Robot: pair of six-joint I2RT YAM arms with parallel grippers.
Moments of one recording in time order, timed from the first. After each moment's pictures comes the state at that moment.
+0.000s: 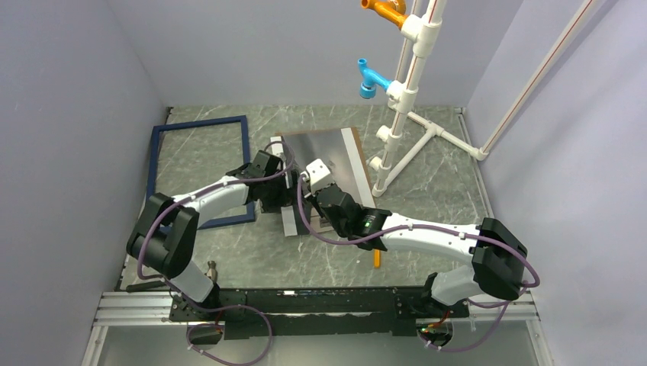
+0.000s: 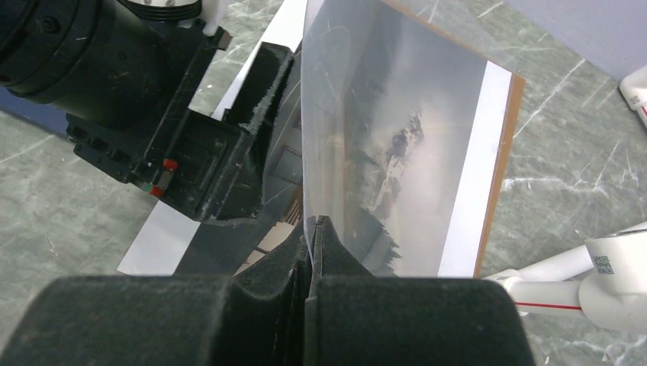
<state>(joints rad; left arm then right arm) -0.48 1.59 0.93 -0.31 0.23 -0.66 1.09 1.40 0.89 0.10 0.59 0.01</state>
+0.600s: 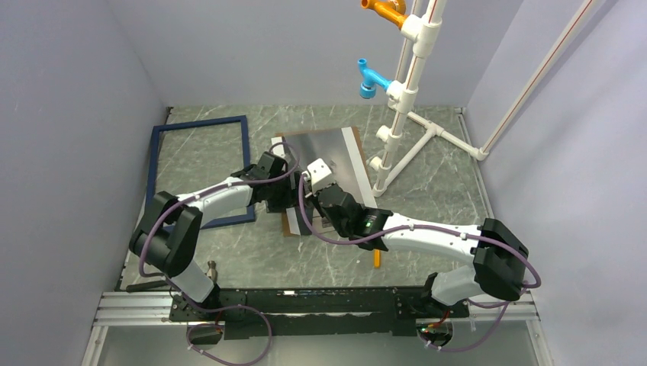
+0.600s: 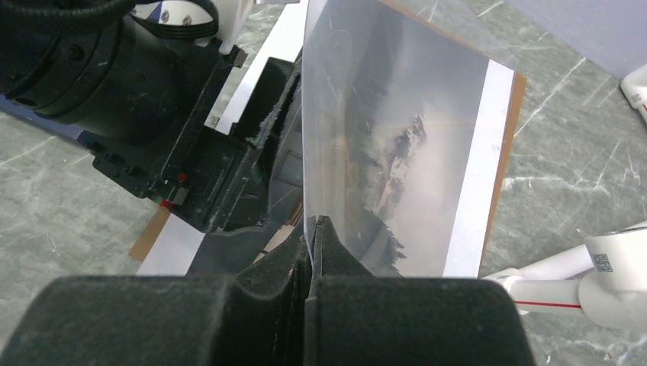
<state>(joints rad) -0.53 1.61 0.96 -0.31 0.21 -0.65 1.09 1.39 0.88 0.10 0.58 0.02</state>
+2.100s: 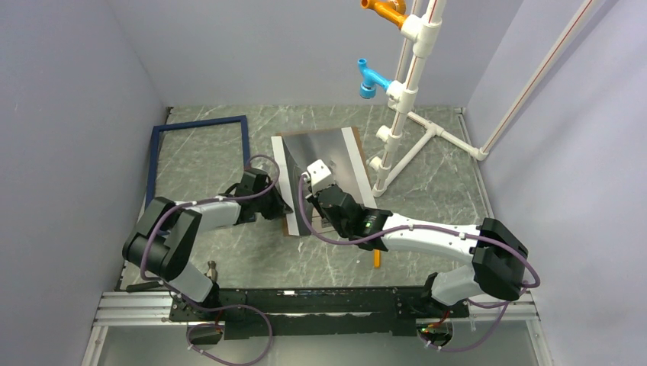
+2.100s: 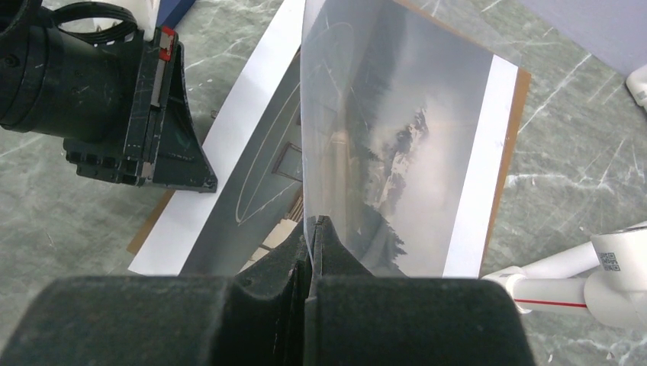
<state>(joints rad) -0.43 1.57 0.64 0.11 0.24 -0.89 1.08 1.40 0.88 0.10 0.57 0.02</state>
